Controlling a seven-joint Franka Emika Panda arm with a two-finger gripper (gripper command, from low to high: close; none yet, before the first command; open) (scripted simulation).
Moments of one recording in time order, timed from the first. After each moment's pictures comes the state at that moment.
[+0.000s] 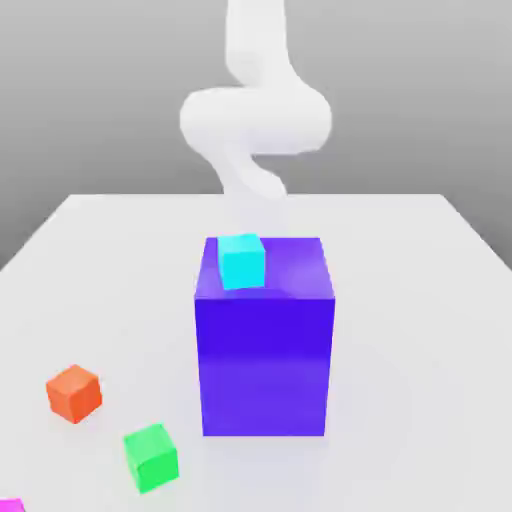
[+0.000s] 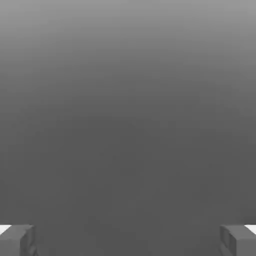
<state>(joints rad) -0.05 -0.71 0.02 -2.28 -0.02 2.32 0.87</state>
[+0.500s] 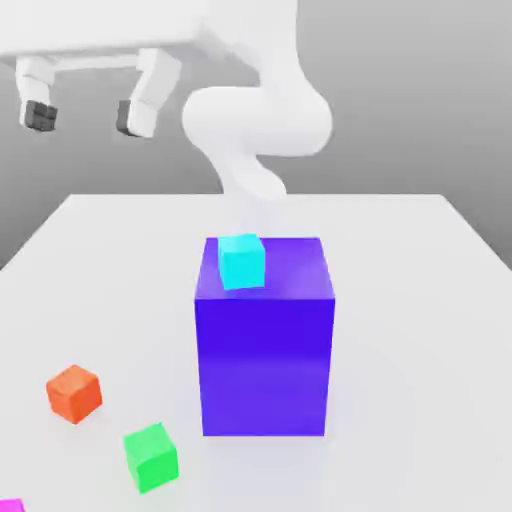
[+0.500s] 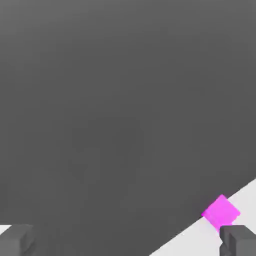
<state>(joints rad) -0.27 -0.16 0.05 -2.16 -0.12 2.41 1.34</state>
